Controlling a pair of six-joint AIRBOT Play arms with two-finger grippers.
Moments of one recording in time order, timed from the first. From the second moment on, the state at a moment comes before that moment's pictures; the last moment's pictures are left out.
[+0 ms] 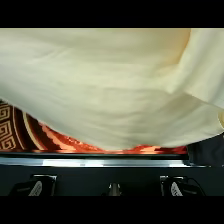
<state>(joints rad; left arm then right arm) 0.17 -0.63 1.65 1.14 -0.87 -1.44 -0.22 -0.76 1.85 -1.19 1.06 0.90</state>
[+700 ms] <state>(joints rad) 0.15 -1.26 1.23 1.19 -0.97 -1.44 -0.04 -1.67 1.80 -1.35 1.23 1.07</state>
